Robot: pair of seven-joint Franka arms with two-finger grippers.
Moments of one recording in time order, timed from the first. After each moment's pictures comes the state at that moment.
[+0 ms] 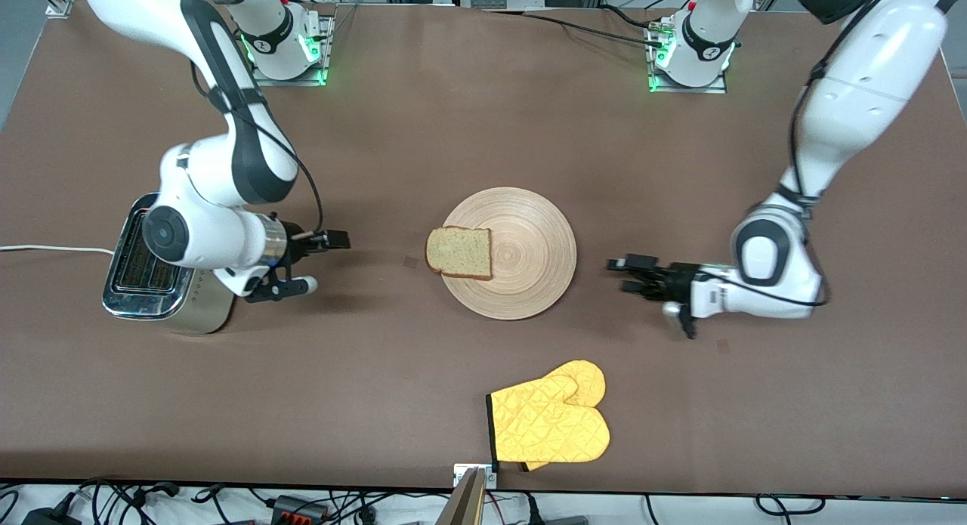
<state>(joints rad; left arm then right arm) 0.31 0.80 -0.42 -1.63 -0.62 1.96 0.79 0.29 0.50 -0.02 -1.71 0.40 1.98 -0.04</state>
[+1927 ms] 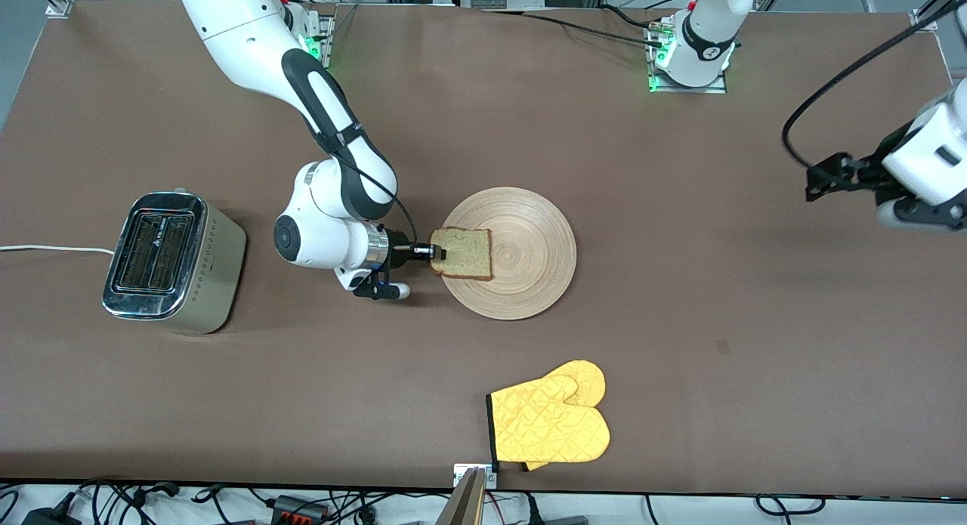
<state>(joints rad) -0.04 0.11 0.00 -1.49 0.03 1.55 0.02 0.51 0.68 -0.03 -1.66 0.86 2.25 -0.01</state>
